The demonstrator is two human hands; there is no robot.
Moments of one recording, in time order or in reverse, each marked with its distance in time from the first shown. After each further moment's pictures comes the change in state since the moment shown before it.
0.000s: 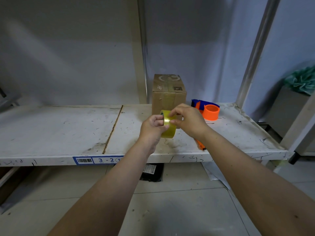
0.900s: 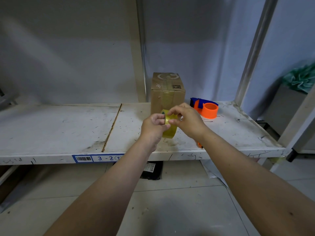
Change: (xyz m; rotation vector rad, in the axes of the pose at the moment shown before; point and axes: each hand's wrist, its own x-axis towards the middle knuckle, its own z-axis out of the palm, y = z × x) left_hand -0.006 0.003 0.007 0.026 0.015 0.001; right_hand -0.005 0.006 0.007 0.129 0.008 0.036
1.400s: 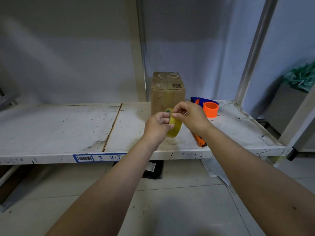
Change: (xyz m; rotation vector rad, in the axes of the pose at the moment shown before) left_hand -0.003 0.004 0.006 0.138 -0.044 0.057; right_hand 0.005 0.000 -0.009 0.021 0.069 0.029
